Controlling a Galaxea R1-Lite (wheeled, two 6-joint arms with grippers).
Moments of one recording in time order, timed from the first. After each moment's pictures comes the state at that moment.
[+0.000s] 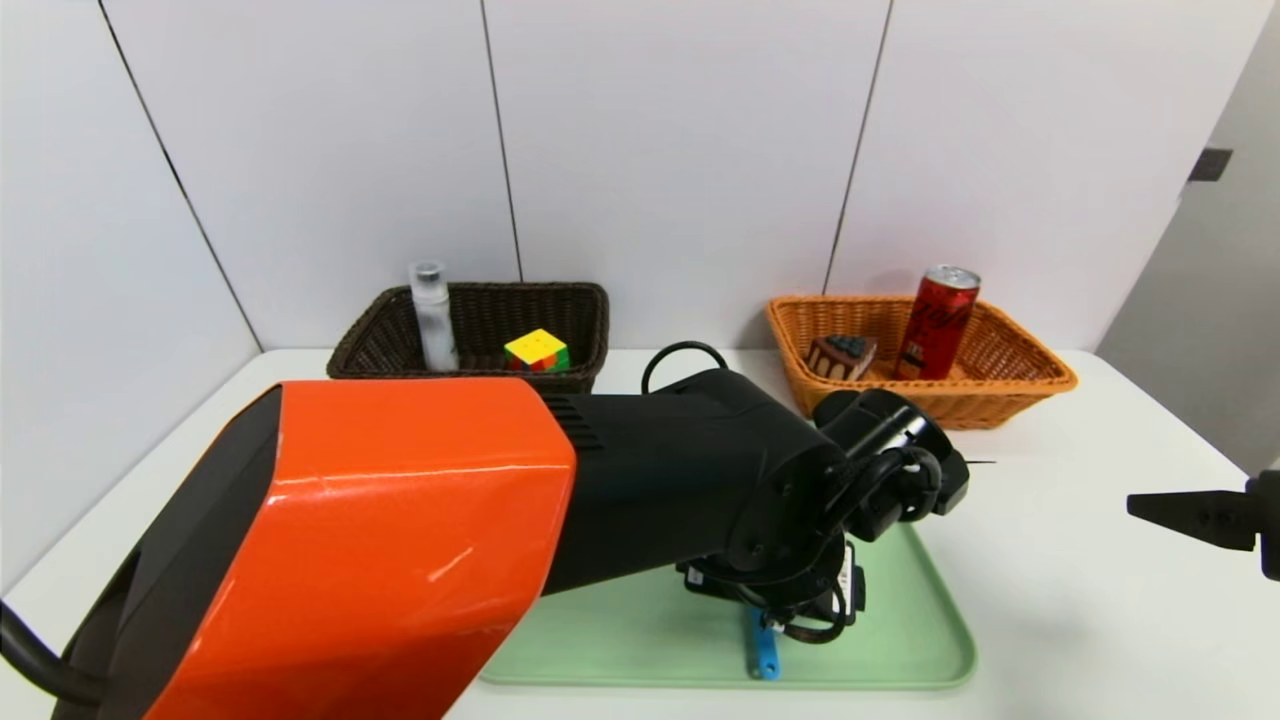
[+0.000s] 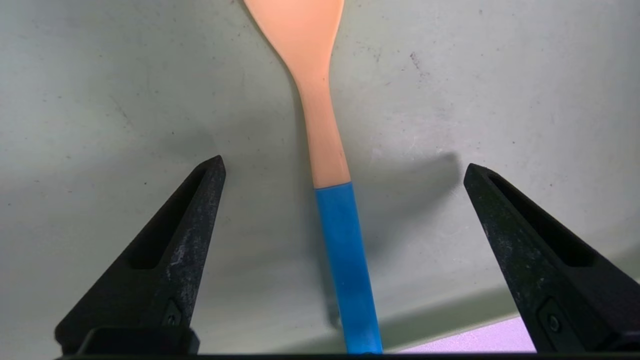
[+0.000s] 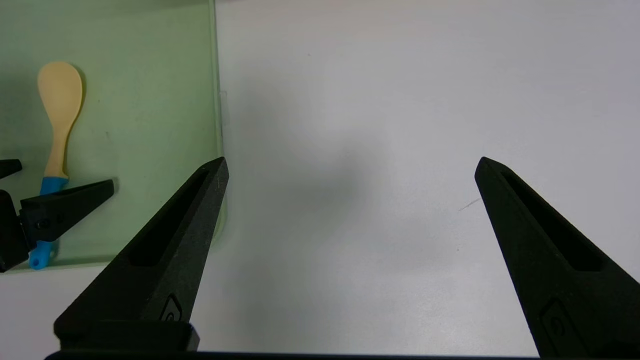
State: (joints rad) left arm -1.05 2.31 -1.98 0.74 0.31 -0.72; right arm 0.12 1.10 -0.85 0.44 -0.13 0.19
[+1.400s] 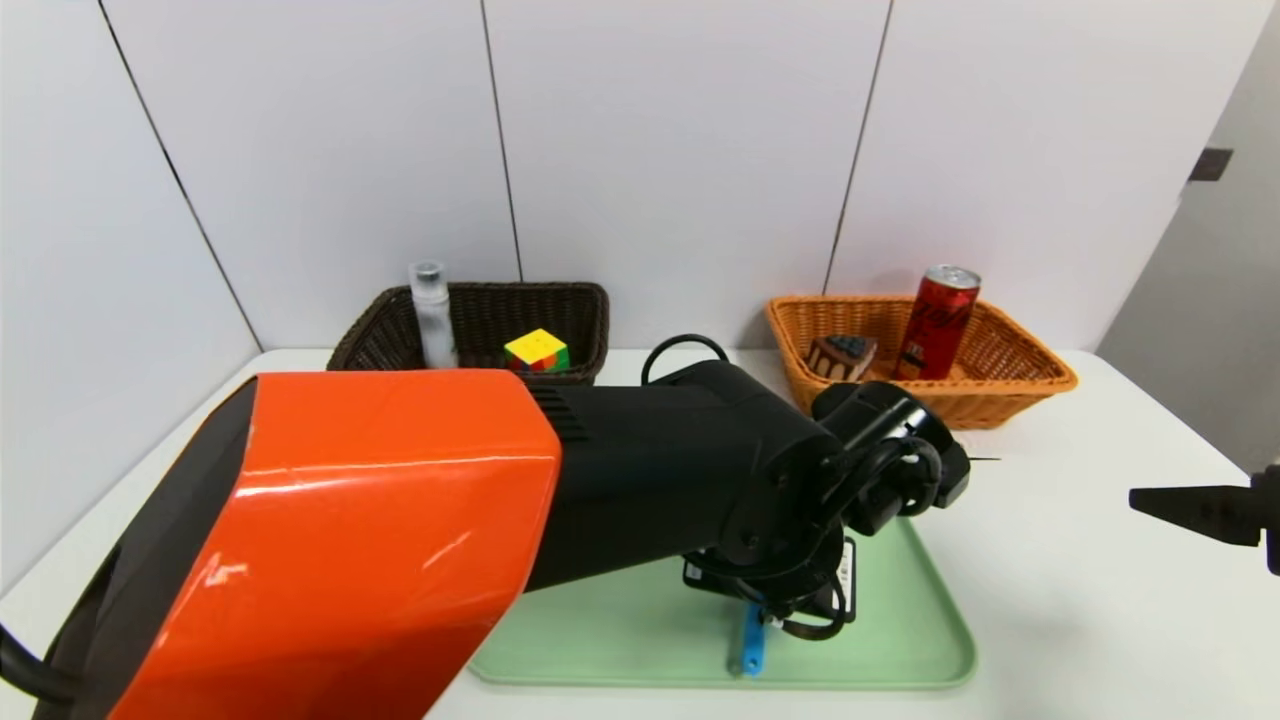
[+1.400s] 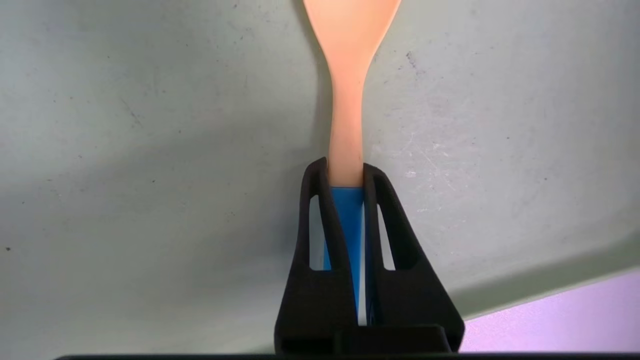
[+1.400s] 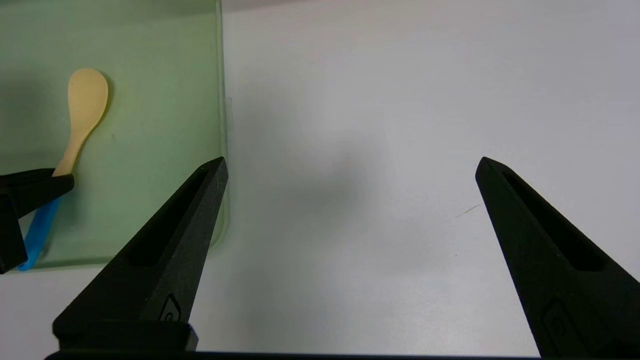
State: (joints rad) left arm -1.06 2.29 -1.98 0.74 0.31 -0.70; right arm 0.13 1.10 -0.86 0.43 -0.13 0.18
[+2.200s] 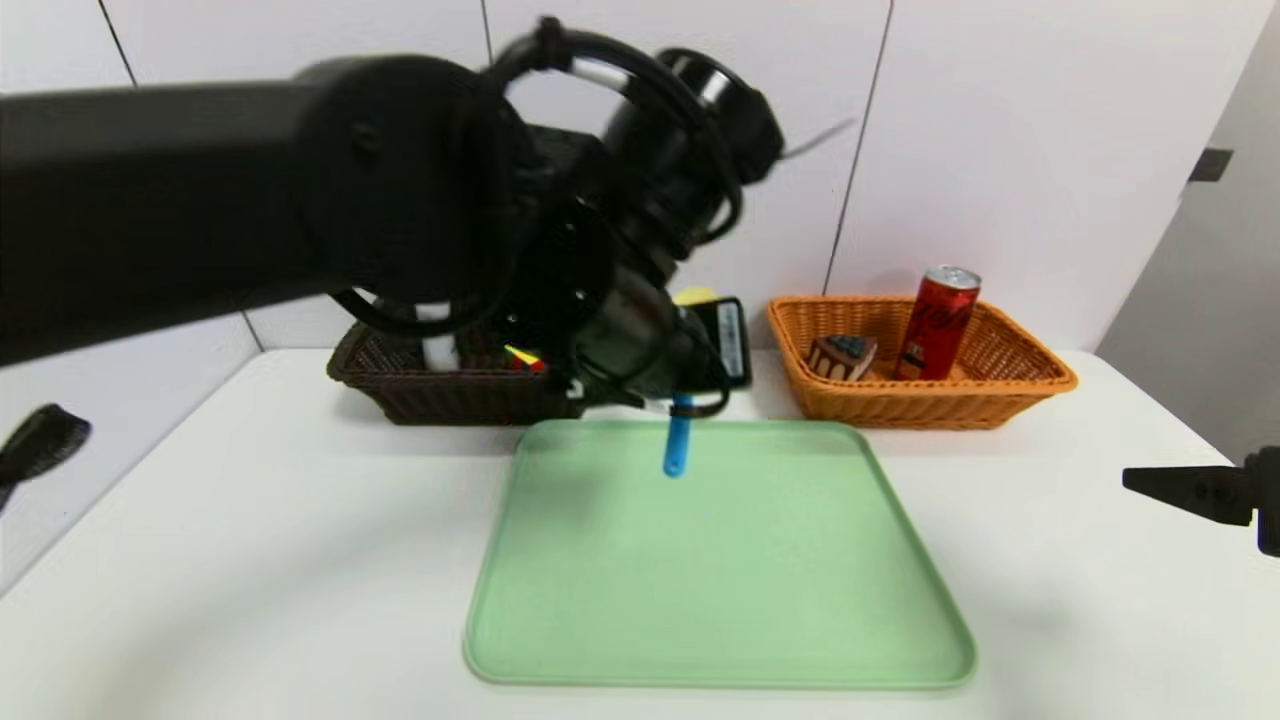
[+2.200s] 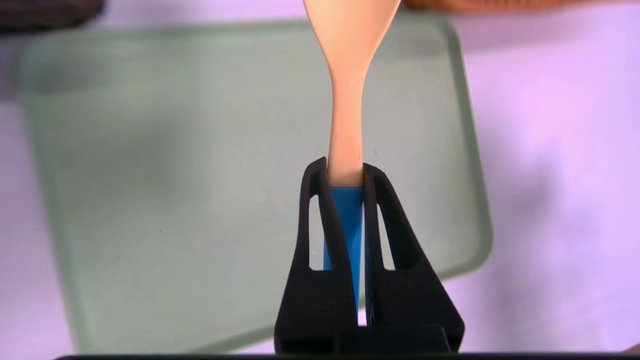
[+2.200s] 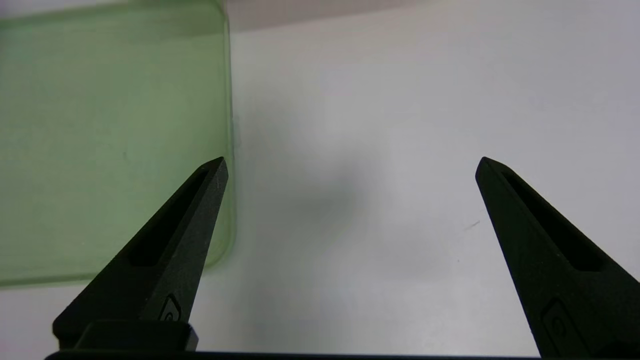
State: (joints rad) left arm -0.88 1.97 -1.98 0.71 0.27 -0.68; right arm 0.13 1.10 -0.85 0.38 -0.13 0.19
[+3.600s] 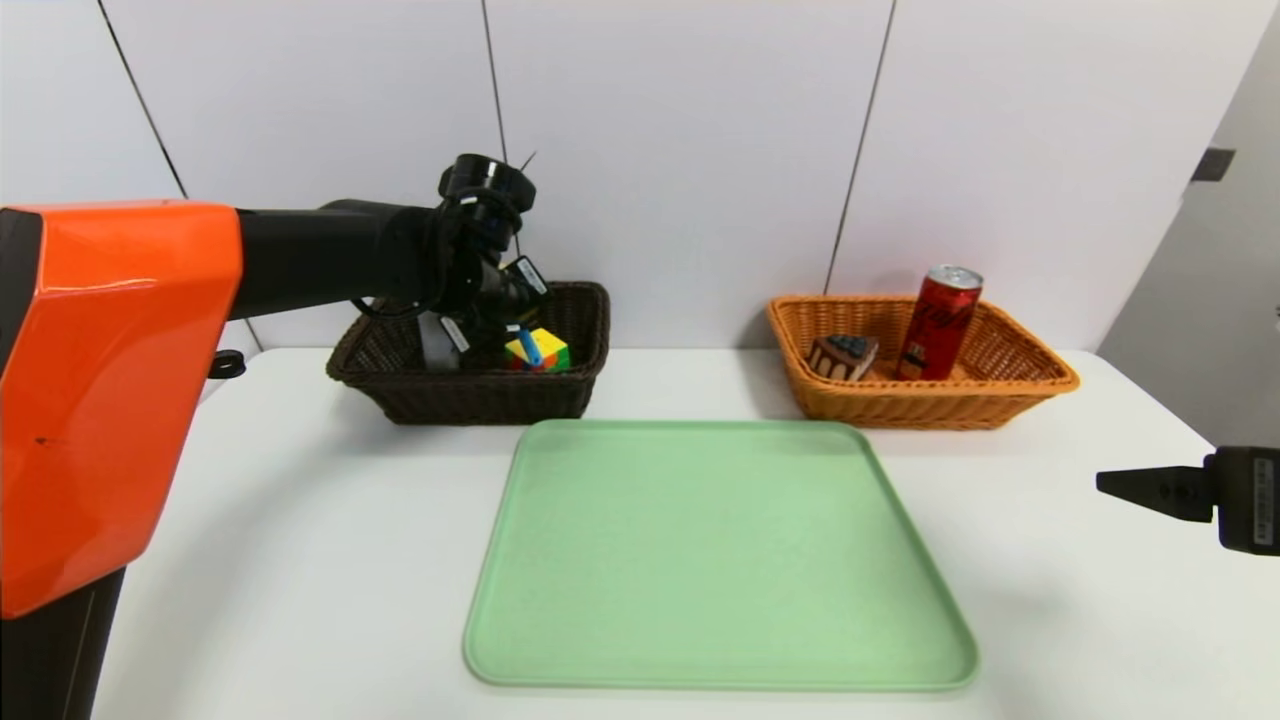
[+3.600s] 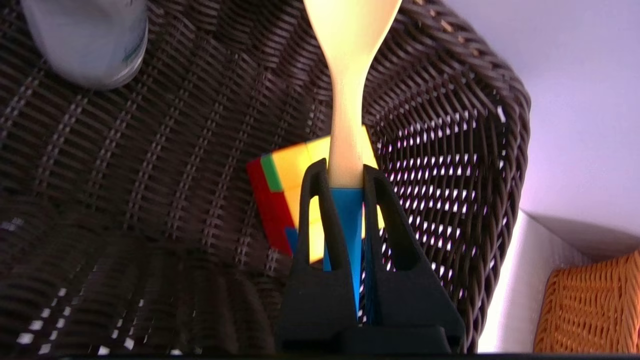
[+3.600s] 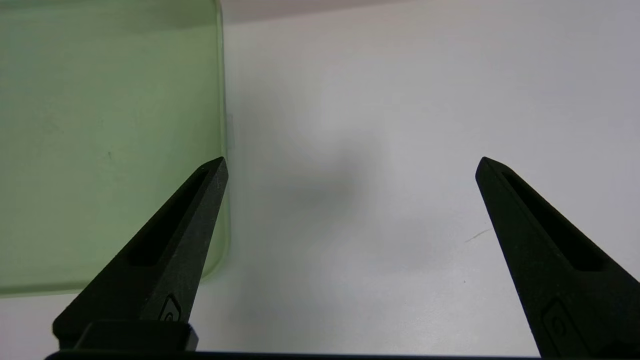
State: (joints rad) left arm -0.39 2.21 -1.98 0.36 0.27 -0.86; right arm 0.13 1.17 -0.86 0.37 -0.13 0.17
